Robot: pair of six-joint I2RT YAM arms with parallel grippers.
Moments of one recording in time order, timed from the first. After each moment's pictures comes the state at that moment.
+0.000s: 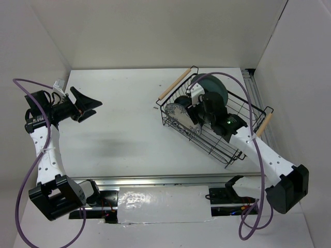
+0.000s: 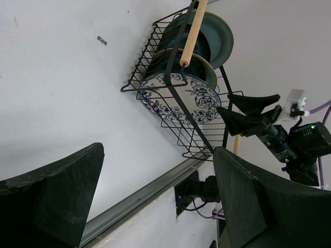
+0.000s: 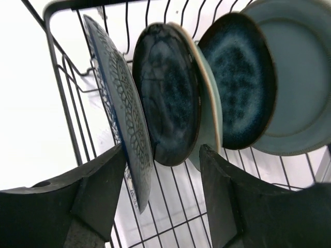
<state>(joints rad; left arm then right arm) 0.48 1.16 1.13 -0.65 1.07 -0.47 0.54 1.18 1.04 -0.38 0.14 -0.24</state>
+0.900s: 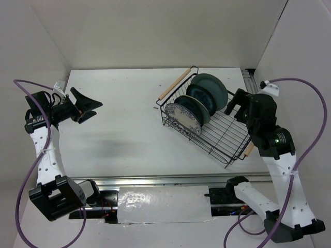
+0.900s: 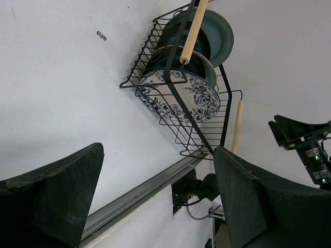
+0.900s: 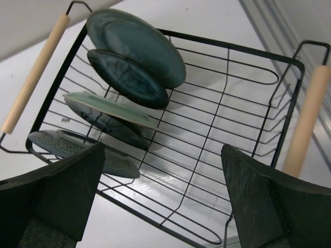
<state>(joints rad) 0.48 1.15 1.13 -0.68 1.07 -0.47 0.25 0.88 1.29 -0.84 0.37 0.43</state>
